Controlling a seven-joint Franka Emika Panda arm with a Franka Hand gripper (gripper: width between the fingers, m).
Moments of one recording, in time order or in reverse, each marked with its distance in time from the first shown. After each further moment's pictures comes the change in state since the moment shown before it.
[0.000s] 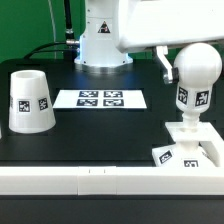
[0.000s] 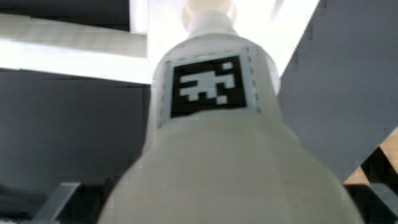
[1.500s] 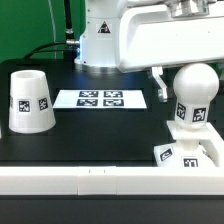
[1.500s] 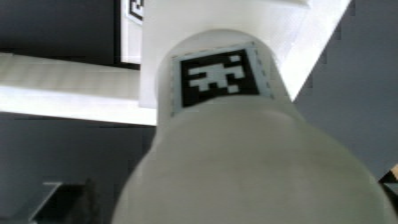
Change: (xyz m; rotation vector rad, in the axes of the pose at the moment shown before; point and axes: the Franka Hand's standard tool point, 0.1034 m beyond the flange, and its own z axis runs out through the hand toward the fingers) arm -0.017 -0.001 0.019 -0.002 0.000 0.000
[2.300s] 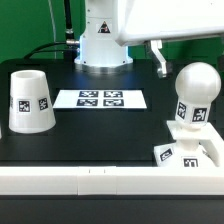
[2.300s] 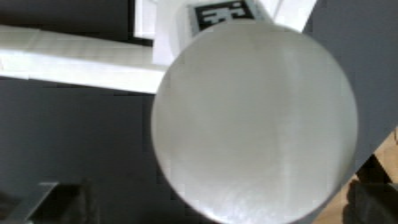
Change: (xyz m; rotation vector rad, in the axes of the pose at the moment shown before) arm 0.015 0.001 -0.030 0.009 -0.054 -0.003
